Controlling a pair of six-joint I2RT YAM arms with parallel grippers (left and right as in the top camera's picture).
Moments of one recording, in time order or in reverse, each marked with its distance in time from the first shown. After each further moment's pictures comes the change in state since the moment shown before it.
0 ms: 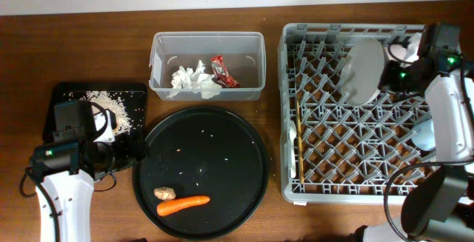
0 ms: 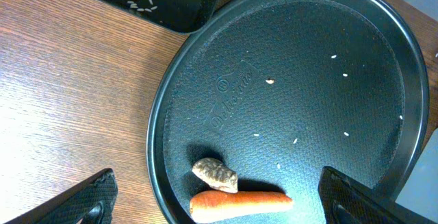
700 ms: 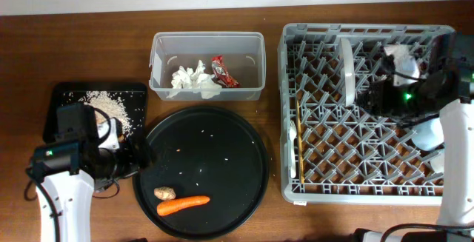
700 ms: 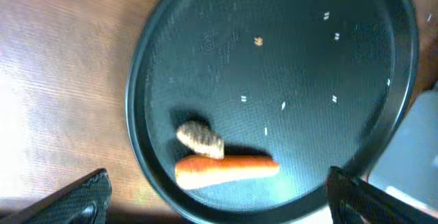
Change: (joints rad) left arm -0.006 -0.001 0.000 -0.112 0.070 0.000; right arm 0.029 -0.220 0.066 -0.432 -0.285 -0.195
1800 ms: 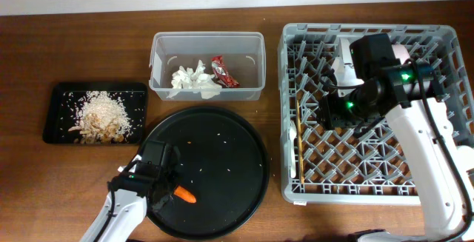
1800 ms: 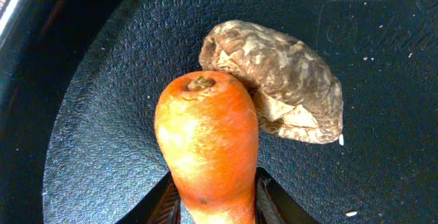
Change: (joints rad) left arm -0.463 -0.009 -0.561 0.603 -0.297 -0.998; right arm 0.400 0.000 0.000 -0.049 0.255 0.167
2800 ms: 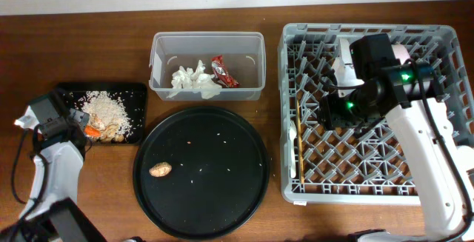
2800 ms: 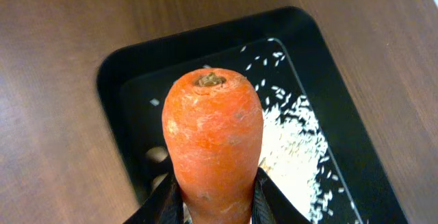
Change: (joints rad) left arm 0.692 0.370 0.403 0.452 -0.162 0.479; right arm 0.000 0.000 -0.002 0.000 0.007 0.000
